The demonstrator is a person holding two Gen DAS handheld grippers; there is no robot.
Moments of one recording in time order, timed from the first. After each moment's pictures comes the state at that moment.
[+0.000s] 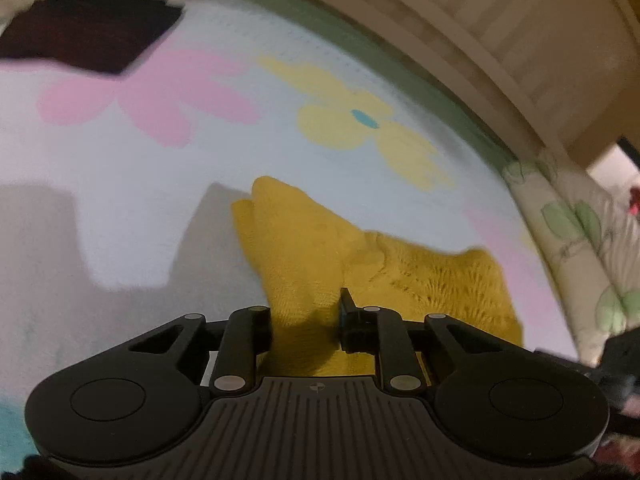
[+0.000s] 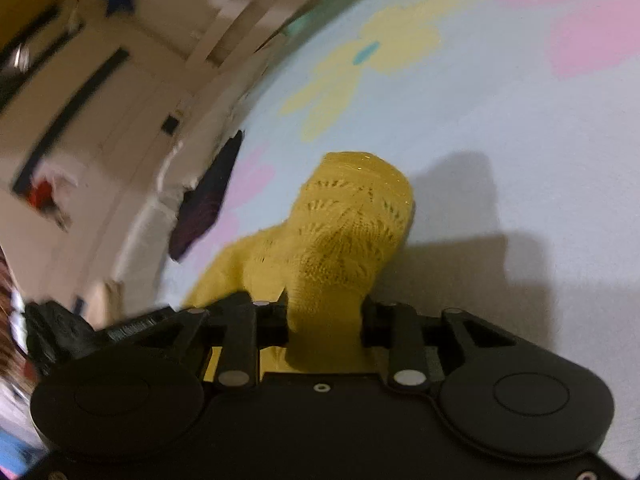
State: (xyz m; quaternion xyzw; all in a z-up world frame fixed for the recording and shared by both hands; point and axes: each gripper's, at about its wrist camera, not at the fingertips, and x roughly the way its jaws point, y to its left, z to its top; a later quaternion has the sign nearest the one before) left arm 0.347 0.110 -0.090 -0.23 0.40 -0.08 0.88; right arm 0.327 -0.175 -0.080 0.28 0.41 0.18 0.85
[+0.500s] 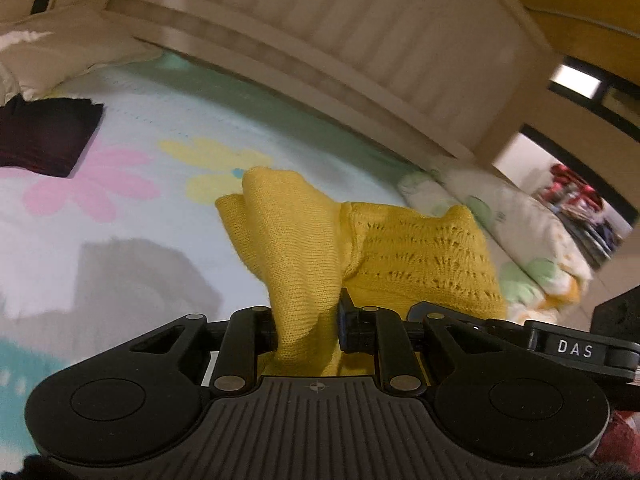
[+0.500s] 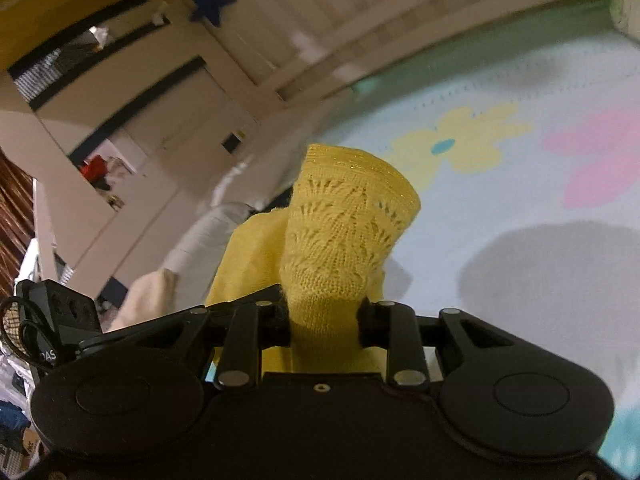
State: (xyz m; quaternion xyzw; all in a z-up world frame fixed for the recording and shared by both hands) left arm 0.216 0.066 0.039 -0.19 0.32 -0.17 0.91; right arm 0.199 -0.175 0.059 0.27 0.32 0.20 0.88
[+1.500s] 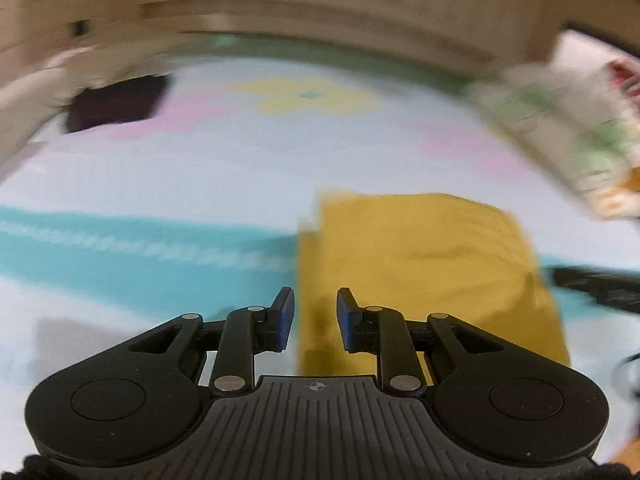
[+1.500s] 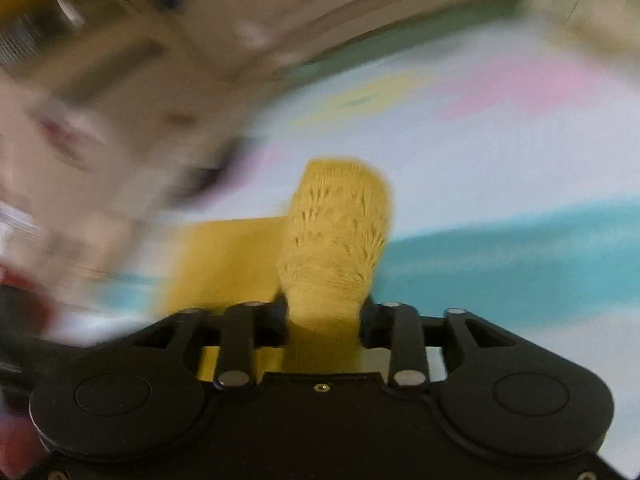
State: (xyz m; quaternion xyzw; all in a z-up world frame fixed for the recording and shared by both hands) left arm 0.135 0.032 -0.059 -0.05 0.38 -0.04 0.92; right arm 0.078 -0.183 -0.004 0.09 0.36 -0.01 0.93
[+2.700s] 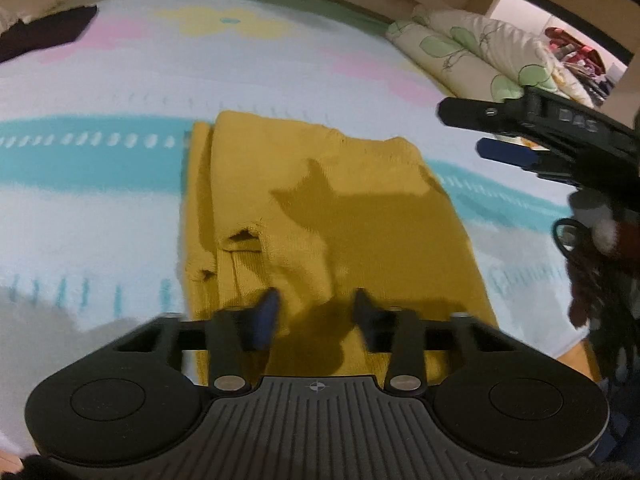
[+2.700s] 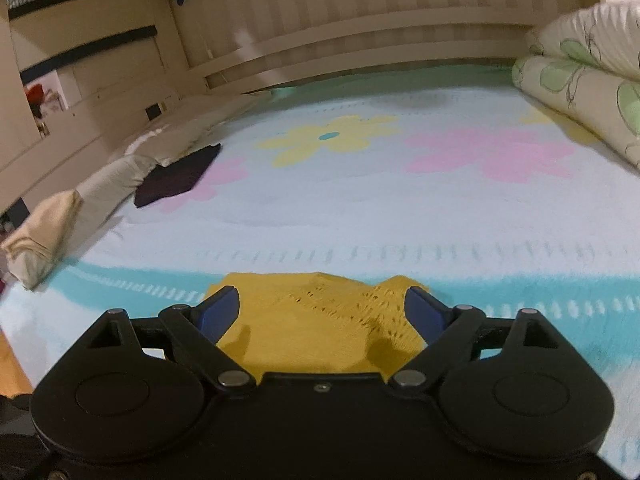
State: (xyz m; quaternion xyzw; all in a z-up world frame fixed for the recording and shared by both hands) left arm 0.097 0.003 -0.086 -0.09 0.45 -0.19 0.87; right arm 0.068 -0.176 0.011 0.12 0.32 0.06 0.94
